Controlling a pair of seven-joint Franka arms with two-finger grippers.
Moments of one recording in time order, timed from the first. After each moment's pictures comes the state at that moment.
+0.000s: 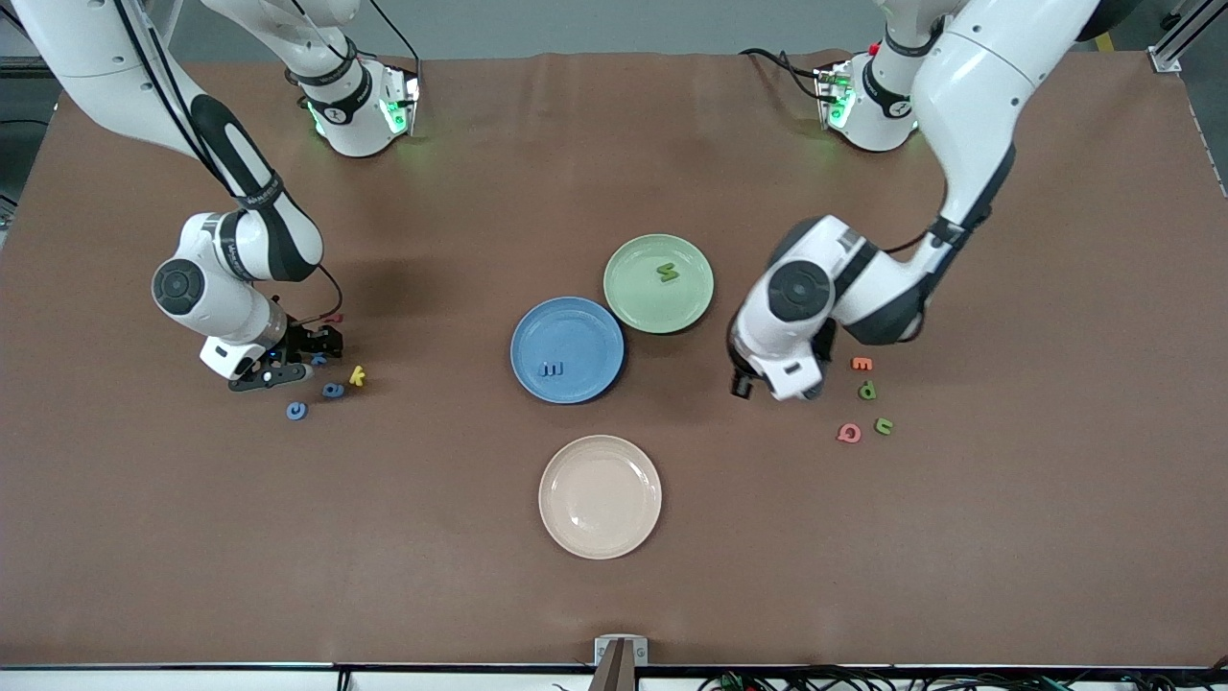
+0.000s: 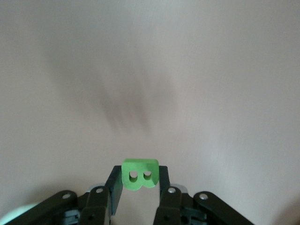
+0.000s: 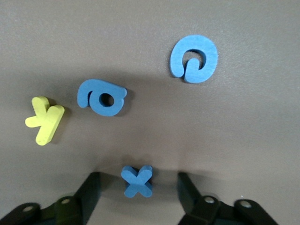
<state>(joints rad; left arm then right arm) -0.06 0.60 -0.58 -1.80 0.33 2.25 -2.02 -0.16 0.39 0.10 -2.33 -0.06 2.64 -0.20</state>
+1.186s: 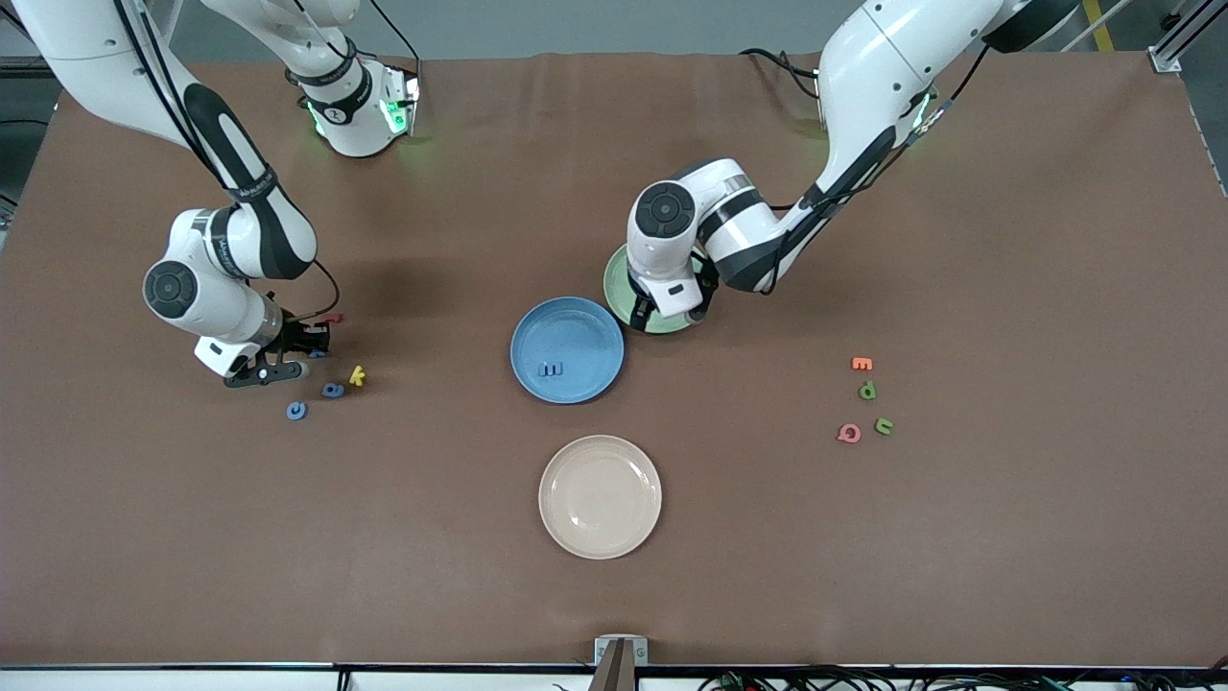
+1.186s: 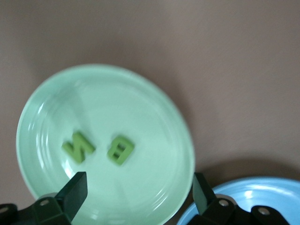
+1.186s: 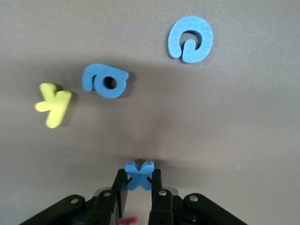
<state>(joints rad) -0.23 0.64 -0.64 -1.82 0.38 2.25 -2.22 -0.14 0.34 0.11 -2.30 -0.06 2.47 -0.11</state>
